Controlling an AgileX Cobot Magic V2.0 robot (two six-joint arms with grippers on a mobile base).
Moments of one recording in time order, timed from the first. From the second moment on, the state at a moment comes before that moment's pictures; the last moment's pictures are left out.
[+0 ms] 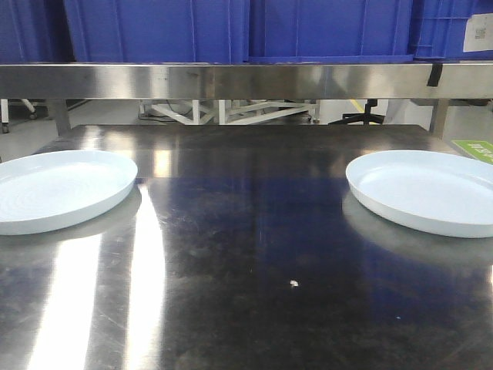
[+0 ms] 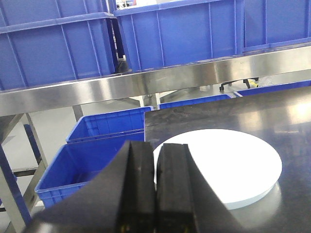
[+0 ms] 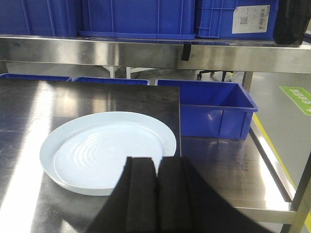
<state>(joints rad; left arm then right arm) -0.12 0.00 0.01 -0.03 0.03 0.20 -0.01 -0.01 0.03 0.05 0.09 -0.03</state>
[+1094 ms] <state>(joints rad) -0.12 0.38 -0.34 -0.03 0.27 0.20 -0.01 -0.01 0.03 0.05 0.09 -0.03</state>
